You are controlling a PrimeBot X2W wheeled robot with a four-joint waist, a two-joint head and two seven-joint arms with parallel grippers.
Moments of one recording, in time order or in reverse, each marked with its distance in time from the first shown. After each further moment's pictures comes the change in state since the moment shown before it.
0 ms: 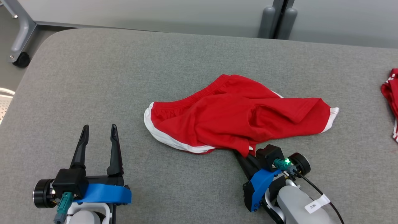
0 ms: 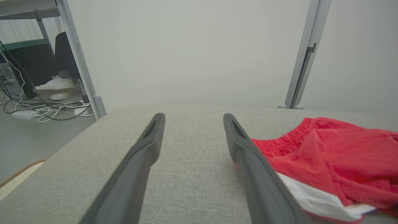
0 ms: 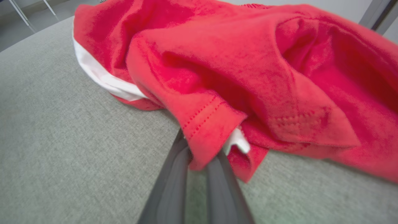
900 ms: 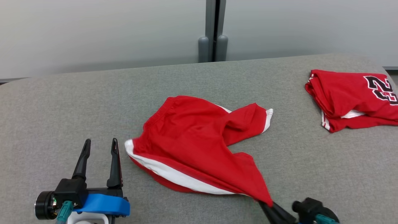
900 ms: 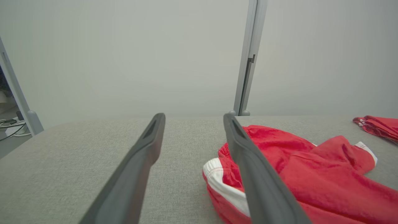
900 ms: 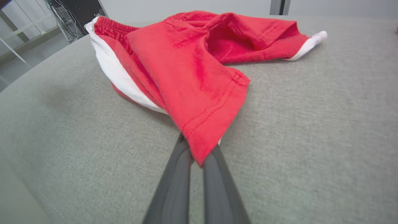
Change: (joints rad) left arm 0.044 0.000 0.016 0.045 -0.003 -0.031 0.000; right arm 0.429 -0.180 -0.009 -0.490 0.157 0.000 0.052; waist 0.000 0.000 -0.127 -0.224
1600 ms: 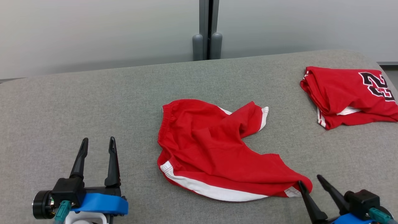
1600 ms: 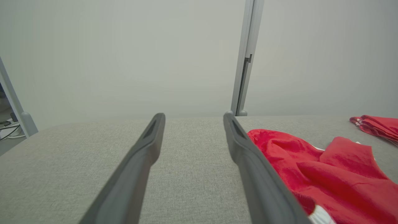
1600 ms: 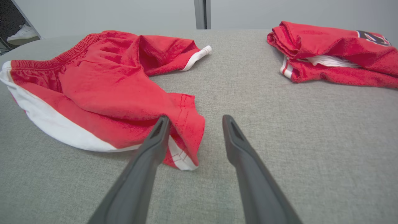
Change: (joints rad) left arm -0.002 0.000 0.010 -0.009 0.002 -0.003 0.000; right arm 0.142 -0.053 -0.330 -0.175 -0.035 0.000 0.100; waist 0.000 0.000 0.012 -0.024
